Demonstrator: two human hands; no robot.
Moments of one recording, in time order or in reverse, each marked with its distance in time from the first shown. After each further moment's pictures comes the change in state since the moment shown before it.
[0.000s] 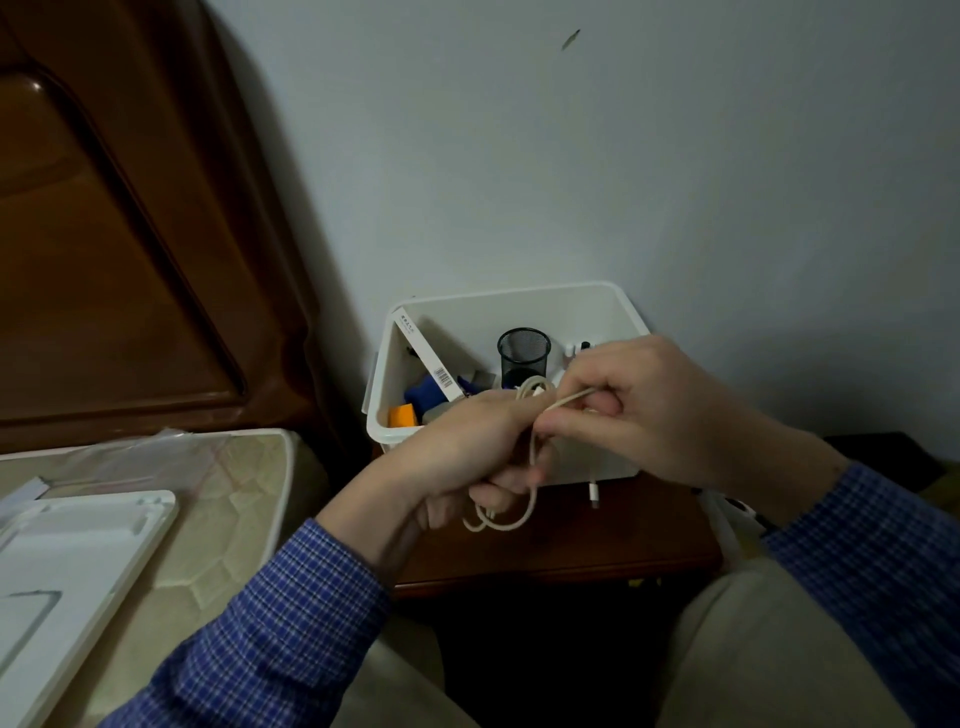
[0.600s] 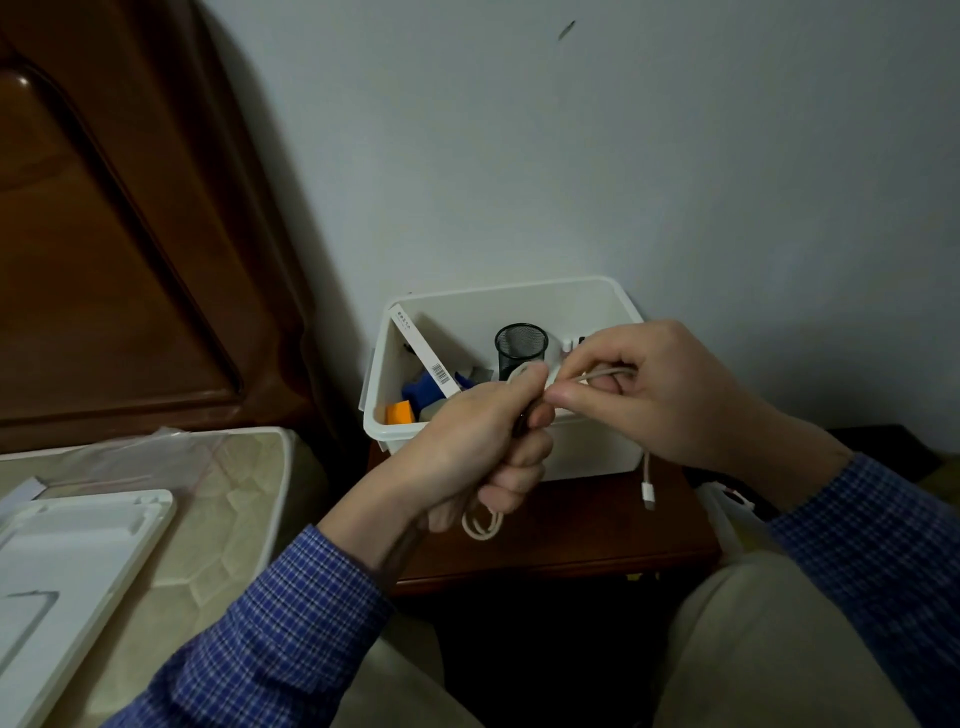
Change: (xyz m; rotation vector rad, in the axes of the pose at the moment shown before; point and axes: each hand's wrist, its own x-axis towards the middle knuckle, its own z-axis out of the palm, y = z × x) left_hand -0.002 -0.005 0.006 -0.165 -0.011 0.022; right_hand -0.005 0.011 -0.002 0.109 0.062 0.153
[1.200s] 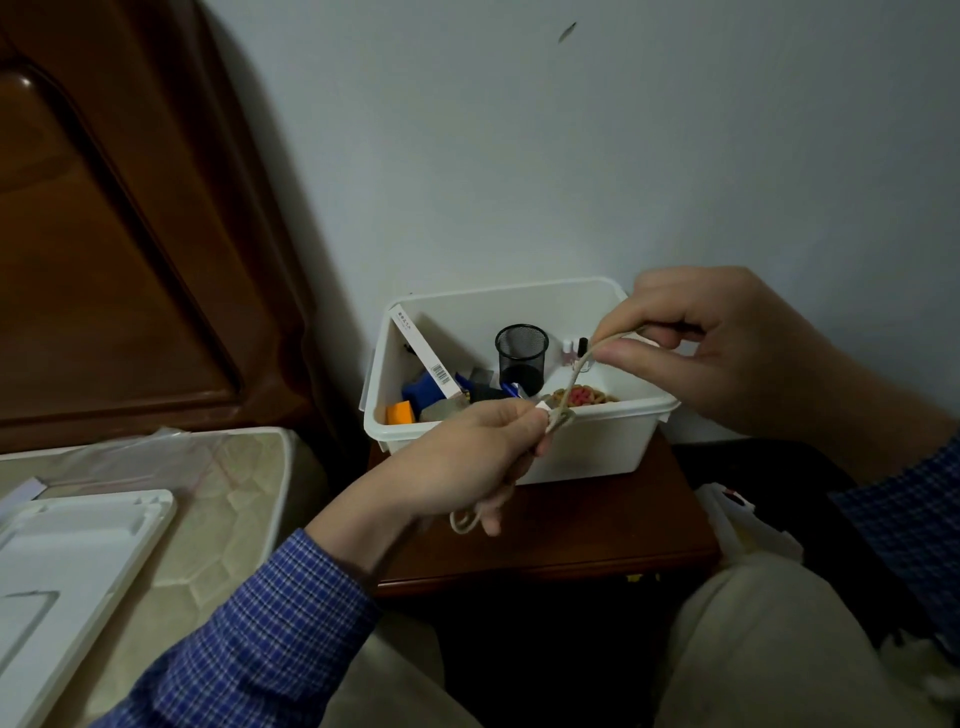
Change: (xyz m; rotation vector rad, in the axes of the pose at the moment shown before) left_hand -0.003 -0.005 -0.010 0.409 0.003 0.039; right_hand 0.004 -0.018 -0.045 -0.201 0.013 -0.167
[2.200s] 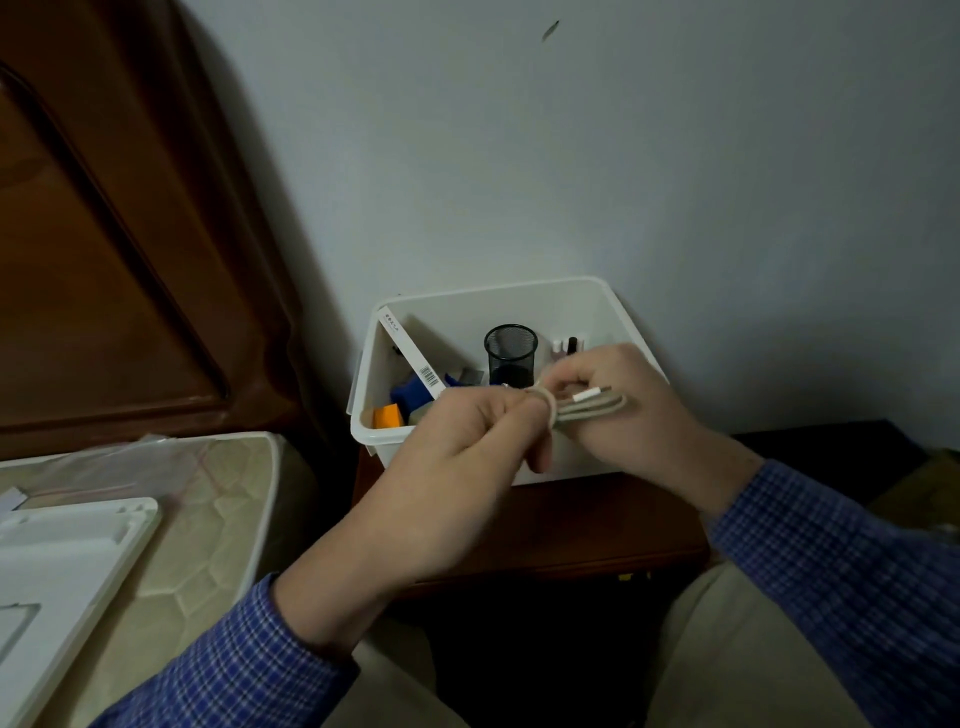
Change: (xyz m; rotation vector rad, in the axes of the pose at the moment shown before) left_hand -0.036 0.026 0.025 0.176 0.305 0.409; right_hand -0.004 0.010 0.075 0.133 -0.030 0.408
